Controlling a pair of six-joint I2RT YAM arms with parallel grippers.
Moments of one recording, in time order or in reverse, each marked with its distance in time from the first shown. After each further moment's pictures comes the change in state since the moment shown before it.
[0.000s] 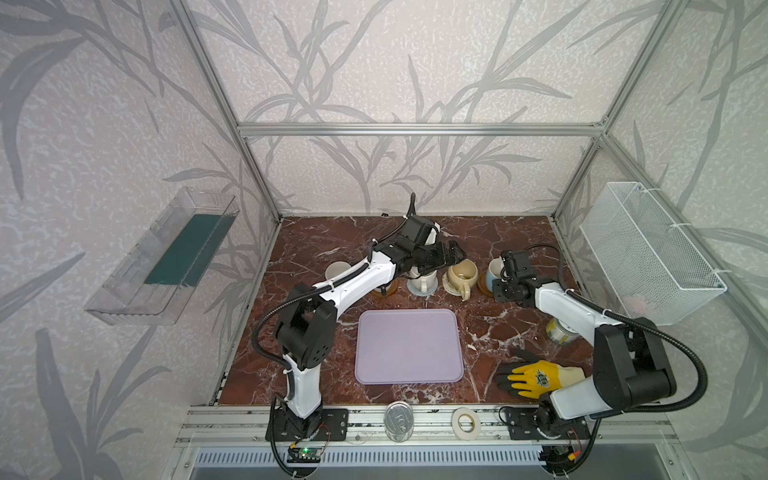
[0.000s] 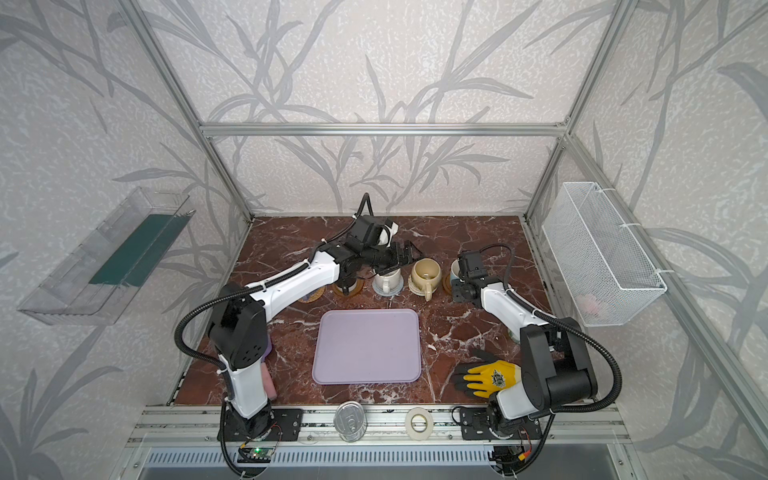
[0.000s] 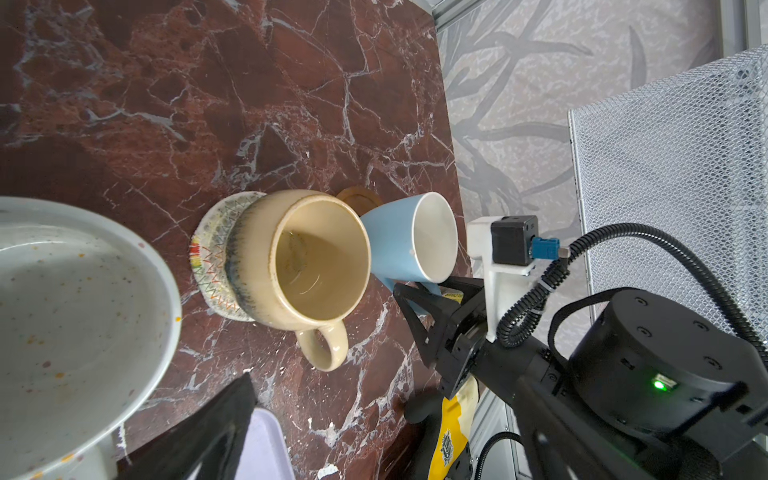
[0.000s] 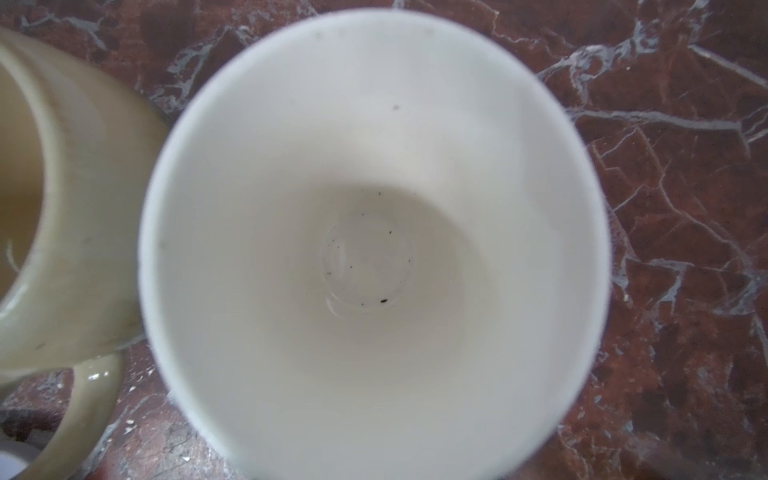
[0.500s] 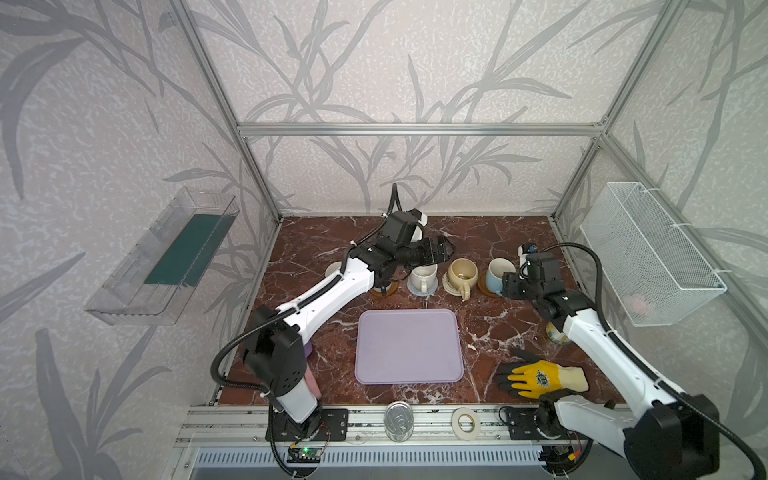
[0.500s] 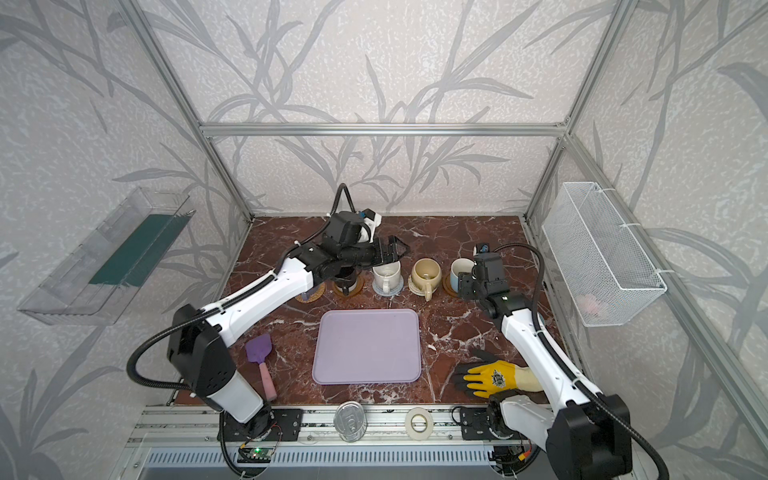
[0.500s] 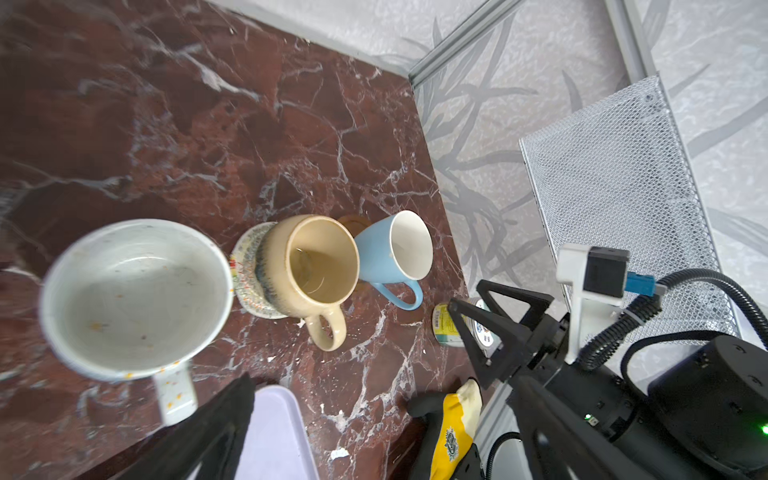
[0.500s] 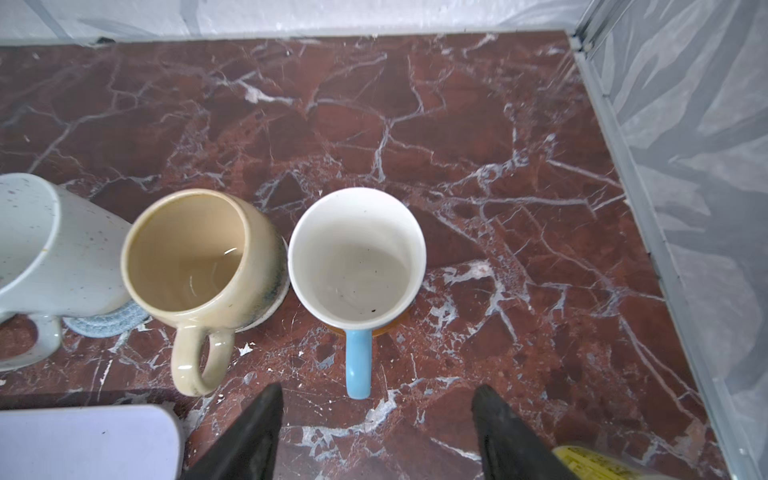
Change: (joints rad) left arm 0.039 -0.286 -0.136 -0.029 -0.113 0.099; right arm 0.000 -0.412 -0.058 -0.047 0.021 0.027
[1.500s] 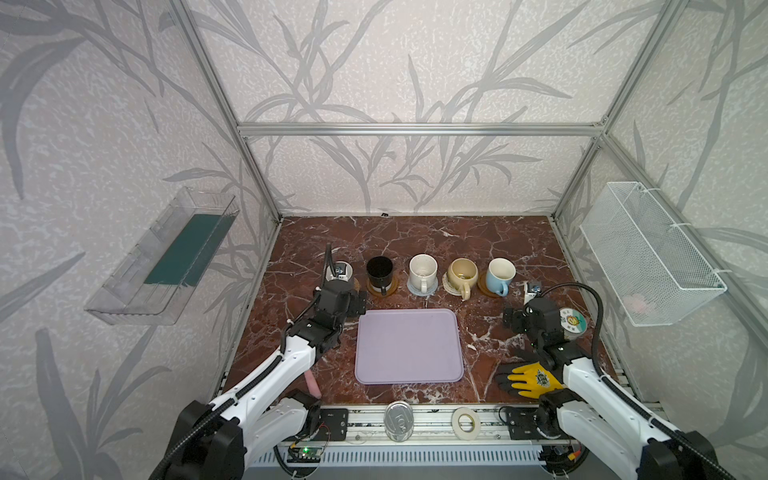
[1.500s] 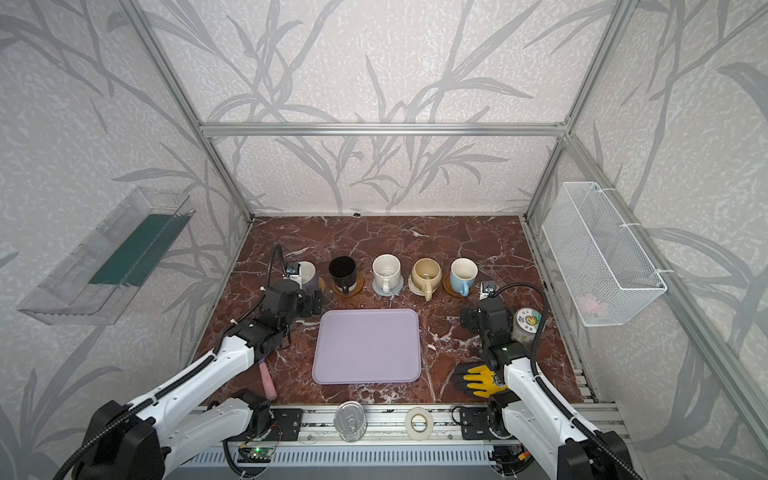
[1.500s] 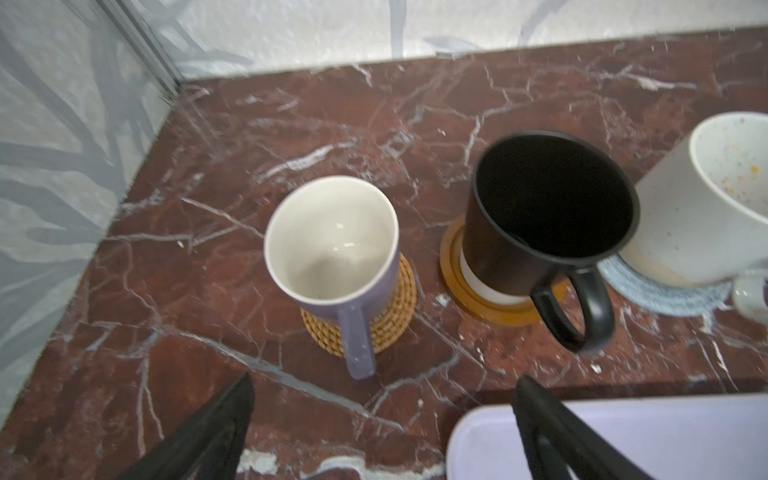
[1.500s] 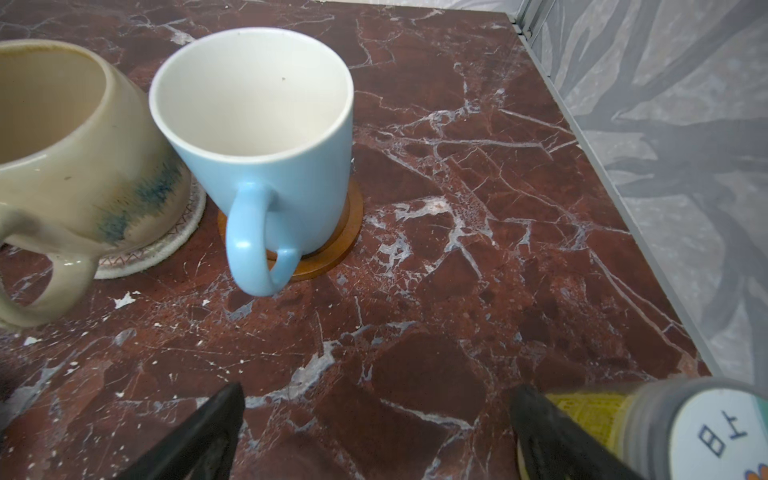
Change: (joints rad) left arm 0.212 -0.604 -0.894 0.245 -0.689 0.552; right arm 0.000 -0.206 -0.534 0.431 0.138 -0.067
